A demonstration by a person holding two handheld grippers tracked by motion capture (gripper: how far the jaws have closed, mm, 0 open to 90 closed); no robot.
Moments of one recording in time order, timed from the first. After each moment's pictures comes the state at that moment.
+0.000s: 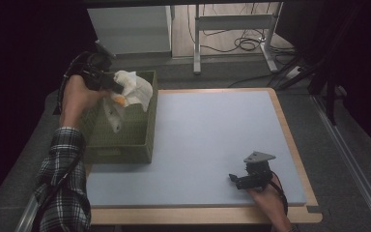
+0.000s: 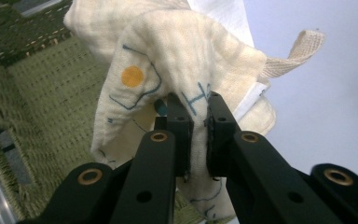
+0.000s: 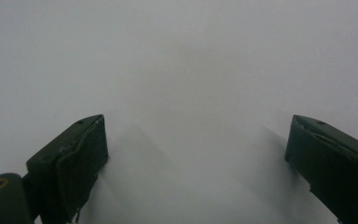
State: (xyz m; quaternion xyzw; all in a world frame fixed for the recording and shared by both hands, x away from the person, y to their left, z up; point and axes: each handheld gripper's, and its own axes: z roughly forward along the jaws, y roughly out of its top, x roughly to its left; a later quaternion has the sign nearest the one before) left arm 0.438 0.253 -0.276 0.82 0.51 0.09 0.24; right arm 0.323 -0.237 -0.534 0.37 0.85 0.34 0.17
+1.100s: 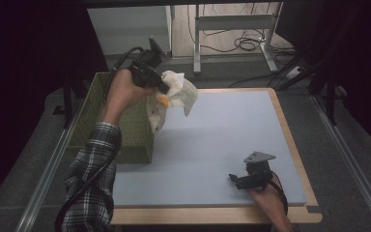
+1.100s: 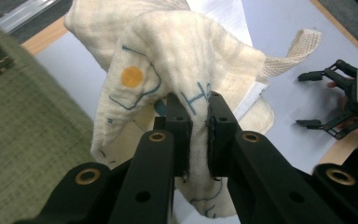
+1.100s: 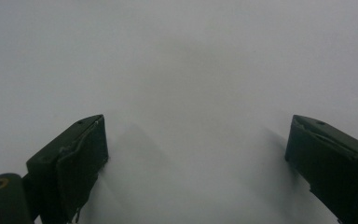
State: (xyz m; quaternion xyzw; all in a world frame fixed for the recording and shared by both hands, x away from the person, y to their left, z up) left arm 0.449 0.127 -0.266 0.87 0.41 0.04 0.26; right arm 0.323 -0.237 -0.534 0.37 0.85 0.34 0.17
